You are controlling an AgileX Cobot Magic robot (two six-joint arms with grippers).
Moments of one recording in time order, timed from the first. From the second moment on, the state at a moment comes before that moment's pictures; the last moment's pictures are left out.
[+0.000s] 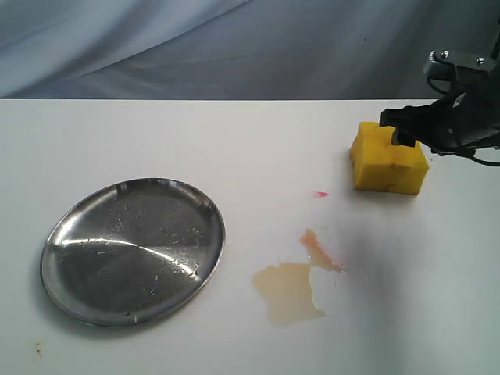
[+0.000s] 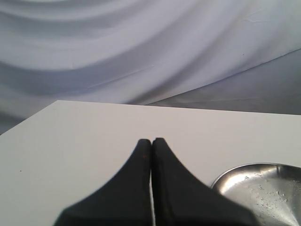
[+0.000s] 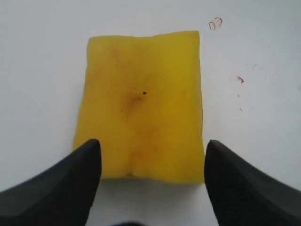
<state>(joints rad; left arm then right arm) 0.16 0.00 0.00 0.11 0.16 -0.09 0.07 1.86 -1.16 0.07 0.30 0.18</state>
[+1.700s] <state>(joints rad) 0.16 0.00 0.00 0.11 0.16 -0.09 0.42 1.93 -1.10 0.08 0.39 0.09</state>
